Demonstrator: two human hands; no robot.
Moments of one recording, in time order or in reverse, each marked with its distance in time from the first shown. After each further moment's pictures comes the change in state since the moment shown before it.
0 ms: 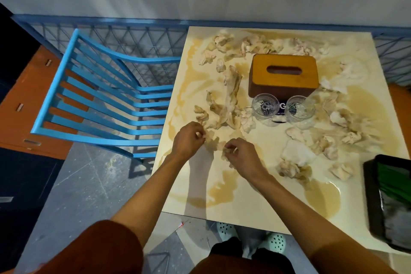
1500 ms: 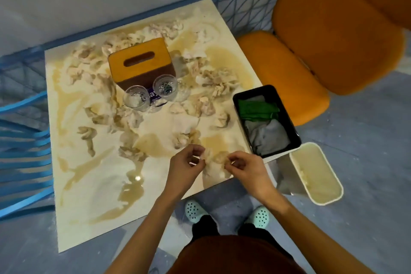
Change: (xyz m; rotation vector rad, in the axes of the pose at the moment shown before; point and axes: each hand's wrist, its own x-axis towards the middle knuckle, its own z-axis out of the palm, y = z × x) left_hand -0.144 0.253 0.123 -0.601 -0.363 0.070; right_hand -0.239 0.144 -0.156 0.480 0.417 0.257
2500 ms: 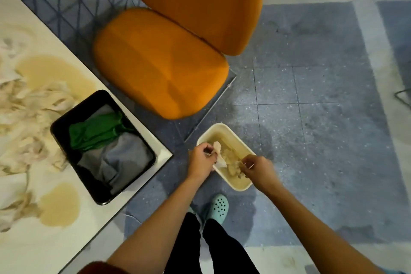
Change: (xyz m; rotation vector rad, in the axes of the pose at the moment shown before) left_hand 0.072 -0.016 0.441 0.295 -0.391 -0.110; right_hand -0.038 0.286 -0.303 -0.266 0.267 0.529
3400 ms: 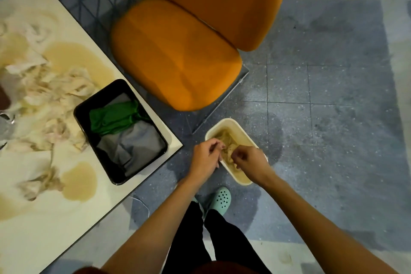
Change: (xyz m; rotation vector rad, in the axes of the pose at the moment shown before) left_hand -0.029 0.012 -0.016 -0.066 -0.063 0.065; right_hand -0.008 -0.045 -0.004 -0.087 -0.116 -0.153
